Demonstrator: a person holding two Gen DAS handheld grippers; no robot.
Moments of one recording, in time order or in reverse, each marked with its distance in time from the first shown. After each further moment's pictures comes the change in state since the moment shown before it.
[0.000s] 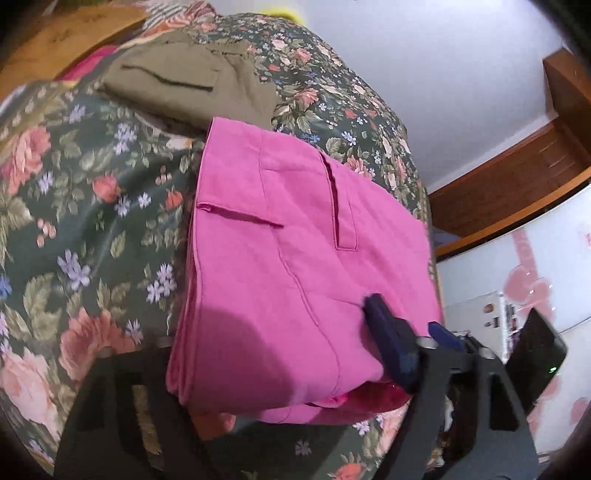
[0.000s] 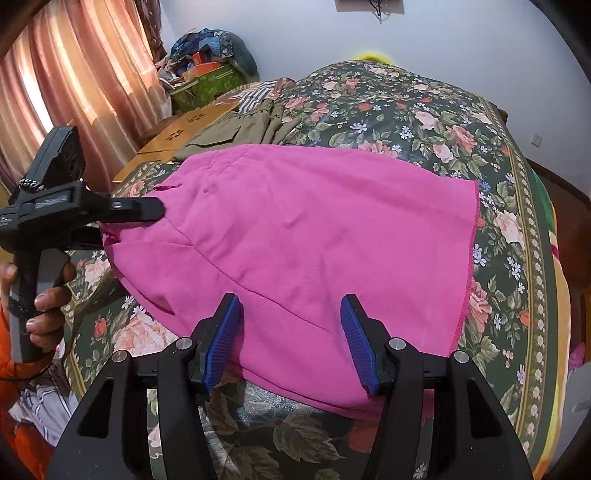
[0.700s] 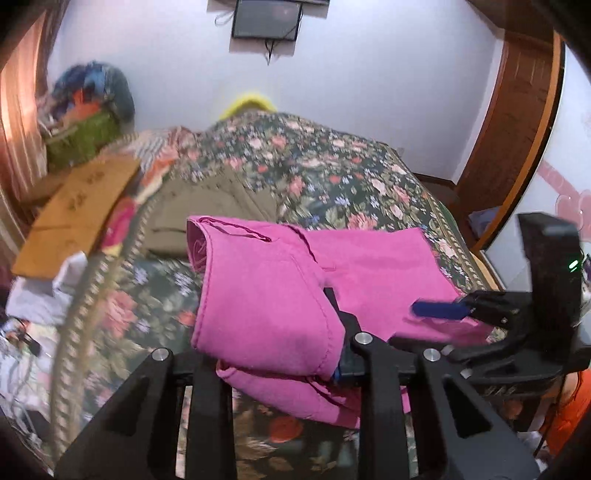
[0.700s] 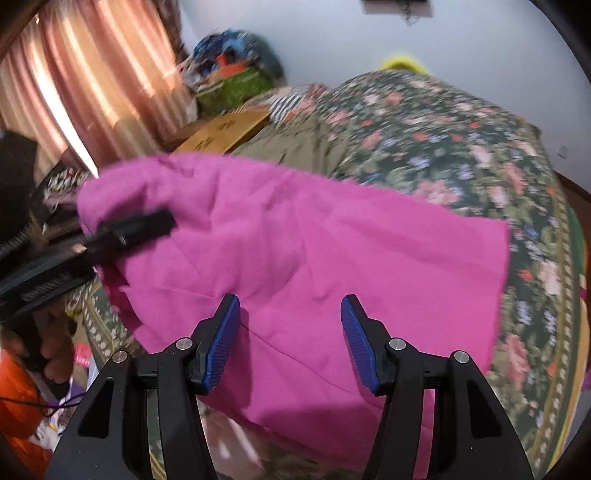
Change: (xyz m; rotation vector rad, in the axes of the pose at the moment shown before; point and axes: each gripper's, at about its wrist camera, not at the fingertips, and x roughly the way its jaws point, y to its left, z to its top) left arm -0.079 -0.049 -0.002 0.419 -0.288 0.248; right arm 0.023 0.052 0.057 -0.034 0.024 0.103
